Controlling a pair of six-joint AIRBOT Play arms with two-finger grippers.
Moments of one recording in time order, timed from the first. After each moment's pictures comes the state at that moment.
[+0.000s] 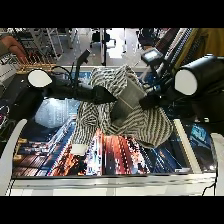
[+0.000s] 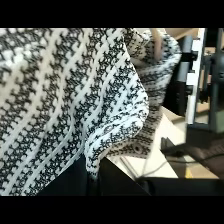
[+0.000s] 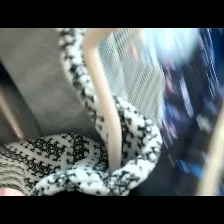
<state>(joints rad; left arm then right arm) -0.38 -1.49 1.78 0.53 -1.24 -1.35 0.51 -1.35 1.98 -1.80 1.70 1.59</state>
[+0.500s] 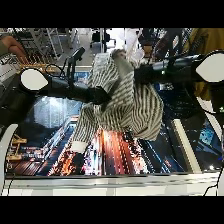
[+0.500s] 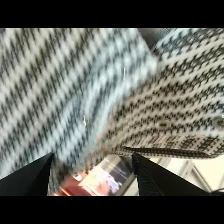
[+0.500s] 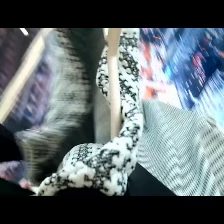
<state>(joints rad) -0.39 -1.42 1.78 0.85 -1.19 -1.42 0.33 -1.35 2.01 -1.29 1.24 1.62</state>
